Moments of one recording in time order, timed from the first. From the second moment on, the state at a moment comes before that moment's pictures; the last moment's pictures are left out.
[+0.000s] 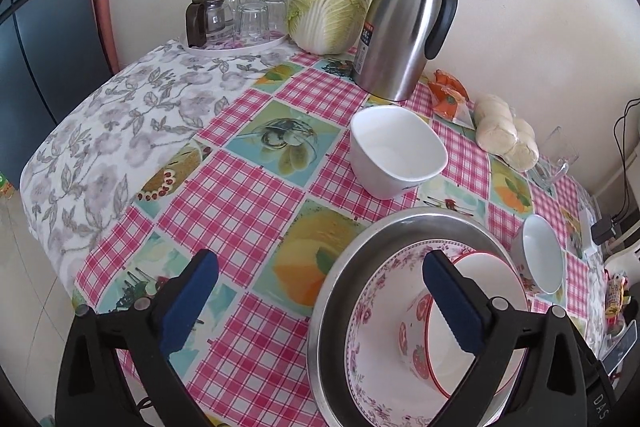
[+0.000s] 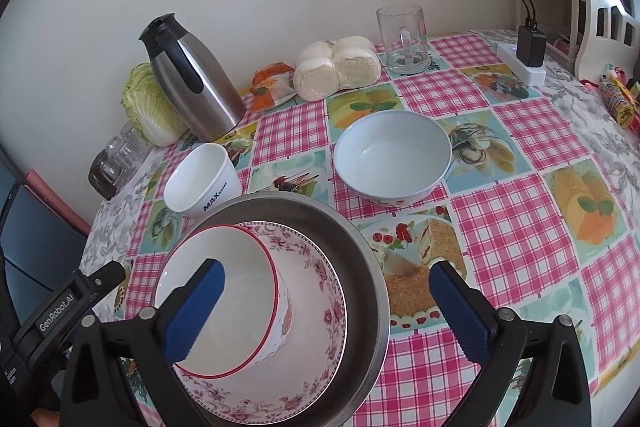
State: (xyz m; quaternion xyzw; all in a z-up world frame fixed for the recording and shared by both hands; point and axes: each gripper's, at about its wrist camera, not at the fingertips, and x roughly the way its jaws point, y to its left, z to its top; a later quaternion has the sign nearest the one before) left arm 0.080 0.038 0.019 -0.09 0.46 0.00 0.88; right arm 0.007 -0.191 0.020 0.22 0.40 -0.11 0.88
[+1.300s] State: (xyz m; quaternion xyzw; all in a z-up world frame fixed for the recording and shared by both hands) left arm 0.141 0.048 0.028 -0.10 0.46 -0.01 0.88; right arm 0.014 -0.191 0.030 0.19 0.40 -0.13 0.88
